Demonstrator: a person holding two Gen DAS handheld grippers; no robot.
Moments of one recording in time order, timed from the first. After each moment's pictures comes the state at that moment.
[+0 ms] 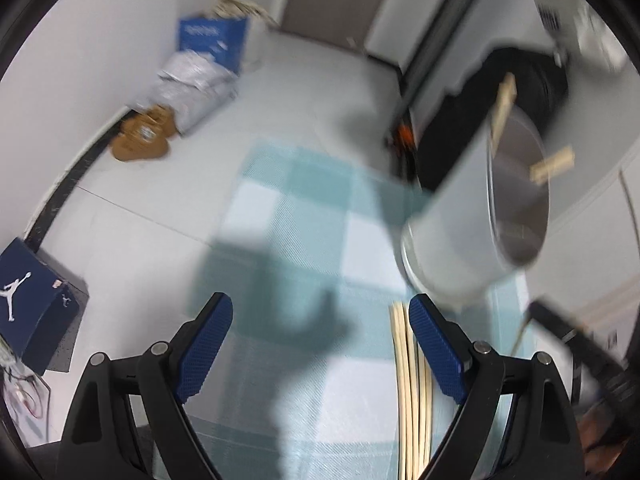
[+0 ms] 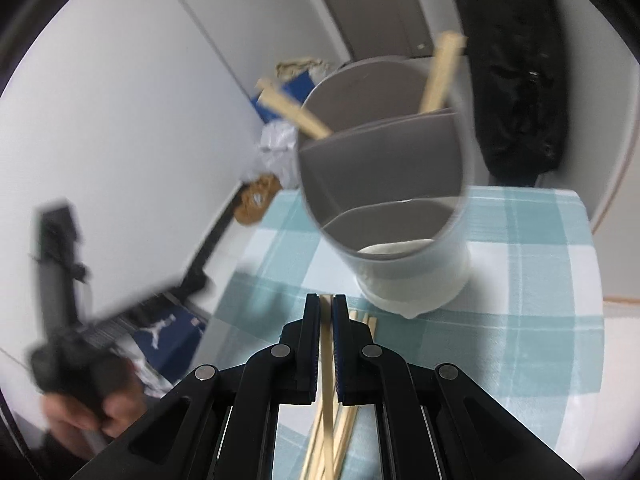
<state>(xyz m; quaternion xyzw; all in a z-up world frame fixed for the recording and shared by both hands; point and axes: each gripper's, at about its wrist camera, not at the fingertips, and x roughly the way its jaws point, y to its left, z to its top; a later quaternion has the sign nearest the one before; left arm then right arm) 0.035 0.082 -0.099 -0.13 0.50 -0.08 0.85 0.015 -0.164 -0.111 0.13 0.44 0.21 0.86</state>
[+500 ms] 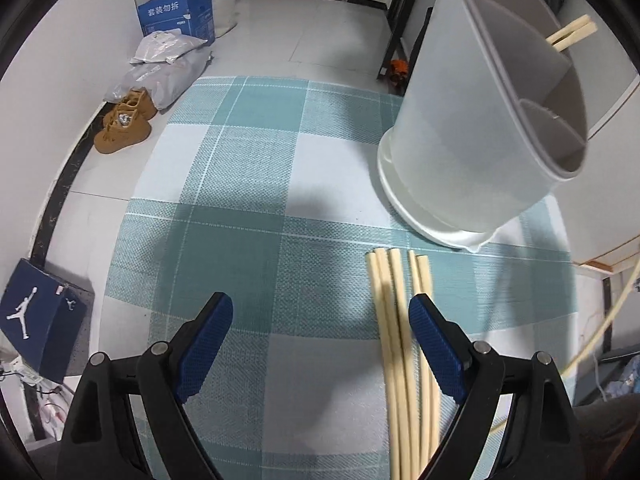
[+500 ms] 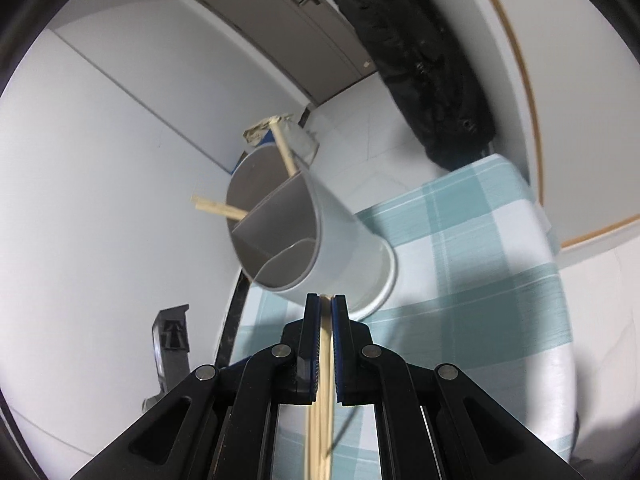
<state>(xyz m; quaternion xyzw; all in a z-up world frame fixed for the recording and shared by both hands) 0.047 0.031 -0.133 -0.05 0.57 -0.07 0.82 -0.004 -0.260 -0.116 0.28 0.40 0.17 0.86</state>
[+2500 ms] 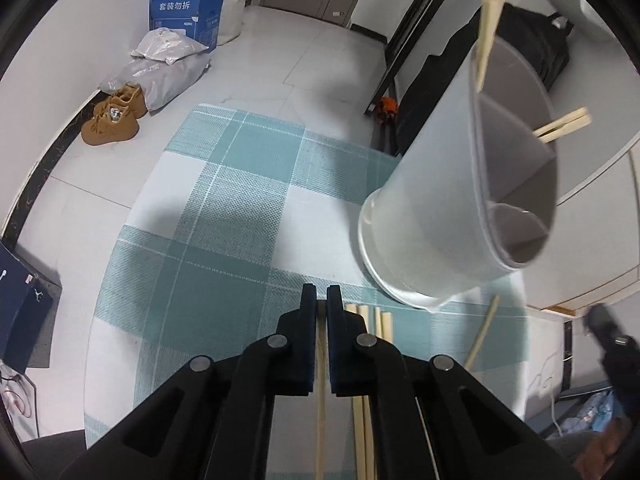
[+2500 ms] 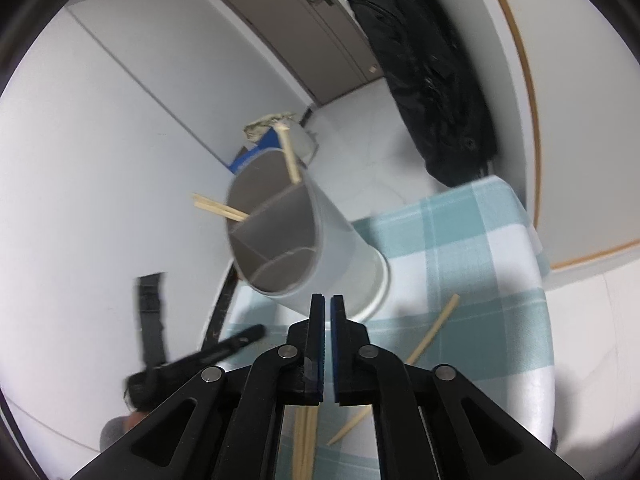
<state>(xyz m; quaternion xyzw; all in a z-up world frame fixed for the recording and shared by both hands) 0.051 0.045 -0.110 -0.14 0.52 -0.10 0.83 -0.002 -0.259 -0.114 0.24 0.41 0.16 0.87</state>
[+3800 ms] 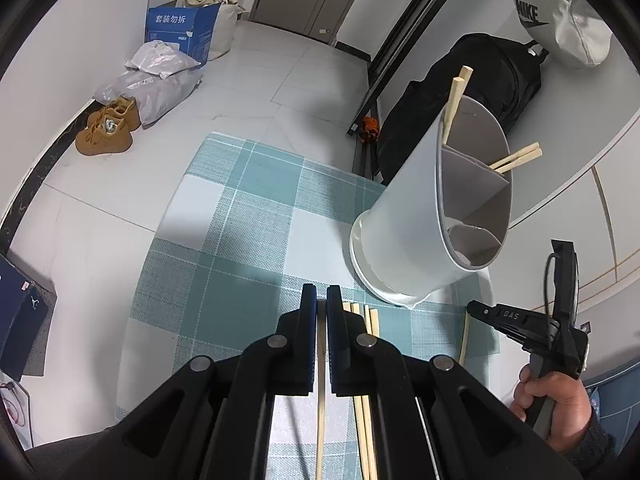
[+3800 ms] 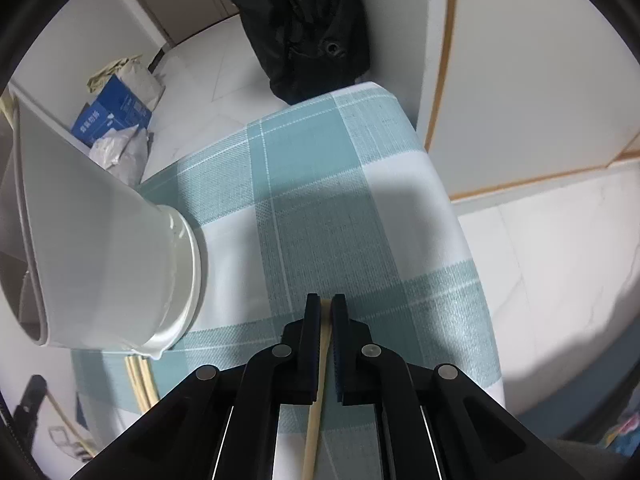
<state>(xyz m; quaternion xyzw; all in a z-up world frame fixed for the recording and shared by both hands) 0.043 0.077 -0.090 -0.16 0.49 -0.13 0.84 0.063 -0.275 -0.201 0.18 0.57 -0.07 0.80</state>
